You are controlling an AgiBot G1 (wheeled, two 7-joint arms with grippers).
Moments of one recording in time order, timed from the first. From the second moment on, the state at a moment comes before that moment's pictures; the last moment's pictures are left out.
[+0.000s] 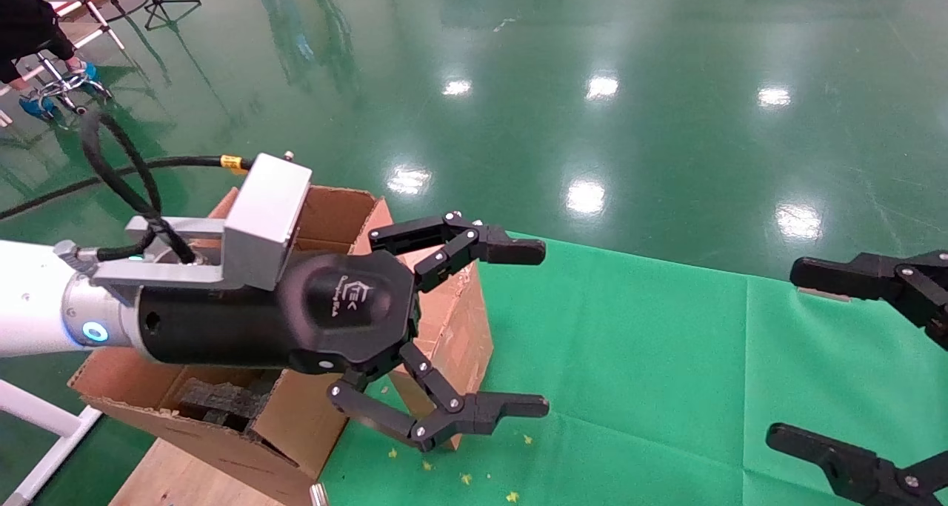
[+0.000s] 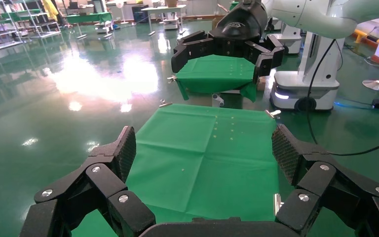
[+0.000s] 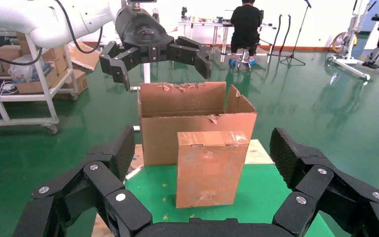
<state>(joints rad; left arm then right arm) -1.08 0.61 0.28 -1.28 0.73 1.49 -0.19 1.09 -0.58 -0.36 1.25 -0.67 -1.46 0.14</state>
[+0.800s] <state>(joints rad) -1.08 0.61 0.28 -1.28 0.74 1.49 -0.19 1.09 -0.58 -0.36 1.25 -0.67 -1.46 0.14</state>
